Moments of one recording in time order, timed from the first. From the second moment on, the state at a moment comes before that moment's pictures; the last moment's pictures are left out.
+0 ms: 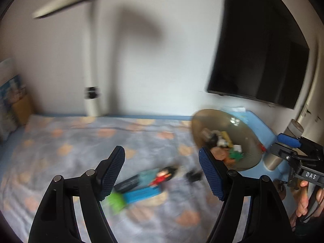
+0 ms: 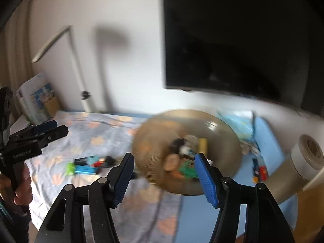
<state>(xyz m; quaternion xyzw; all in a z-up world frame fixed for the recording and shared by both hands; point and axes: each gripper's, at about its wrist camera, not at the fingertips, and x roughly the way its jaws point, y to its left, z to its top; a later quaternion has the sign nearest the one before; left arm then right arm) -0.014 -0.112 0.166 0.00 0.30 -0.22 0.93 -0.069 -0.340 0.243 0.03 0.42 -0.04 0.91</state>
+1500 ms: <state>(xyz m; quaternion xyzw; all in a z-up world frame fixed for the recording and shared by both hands) -0.019 -0.018 0.046 -0.02 0.40 -0.16 0.90 -0.082 -0.248 0.103 0.05 0.54 0.03 0.84</state>
